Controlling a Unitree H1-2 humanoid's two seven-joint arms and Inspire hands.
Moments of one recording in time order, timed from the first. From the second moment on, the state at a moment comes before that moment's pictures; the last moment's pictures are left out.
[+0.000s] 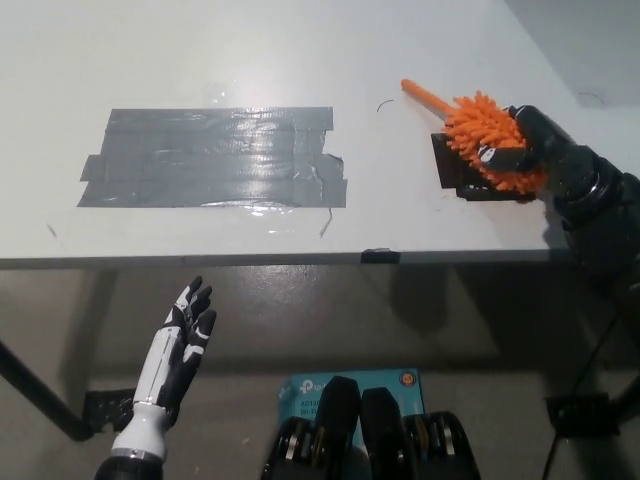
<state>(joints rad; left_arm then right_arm) -0.15 0.09 0.00 0.29 0.09 -0.29 -0.03 -1.05 -0.27 0.23 1.10 -0.39 0.15 0.09</state>
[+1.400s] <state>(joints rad) -0.16 0.10 0.00 0.29 0.09 -0.28 -0.03 -0.89 -0.05 -0.38 0.68 0.34 0.43 0.37</state>
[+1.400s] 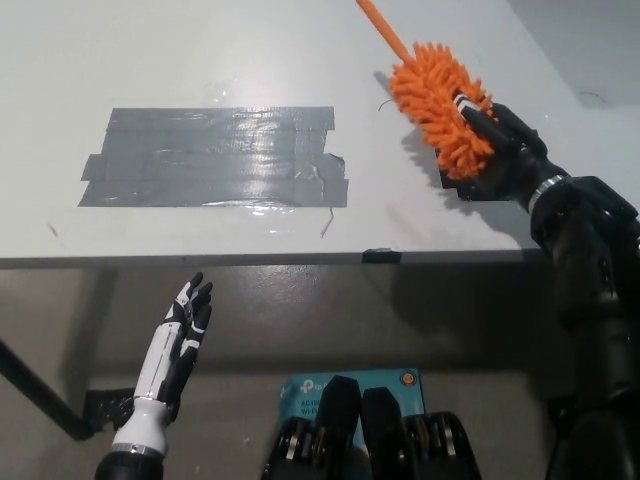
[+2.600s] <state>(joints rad) -0.17 0.10 0.01 0.29 0.09 -0.28 -0.03 -0.76 0.05 -0.33 0.61 0.78 0.47 0.25</state>
